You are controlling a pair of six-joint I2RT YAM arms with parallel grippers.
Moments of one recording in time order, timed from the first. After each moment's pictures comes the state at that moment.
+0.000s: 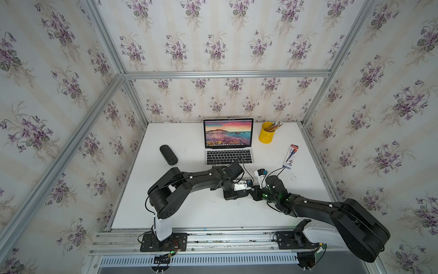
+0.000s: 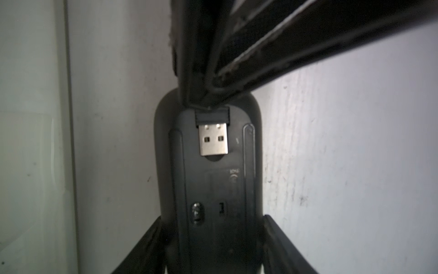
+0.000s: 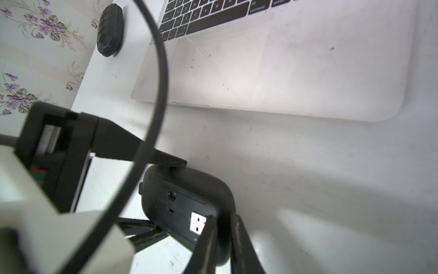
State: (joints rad) left arm -0.89 1.87 1.15 -0.52 0.17 0.55; right arm 0.64 1.26 0.24 0.33 -0.24 0.57
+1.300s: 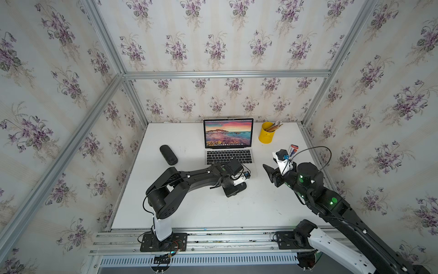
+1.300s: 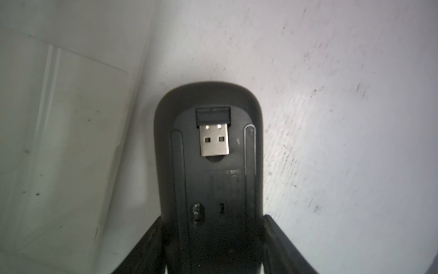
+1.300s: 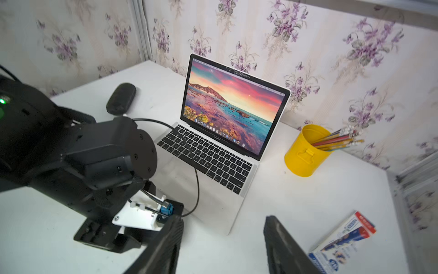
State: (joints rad) left arm -0.87 1.85 1.21 -0.60 0.11 0.29; right arm 0.66 0.74 0.83 -0.49 0.13 -0.19
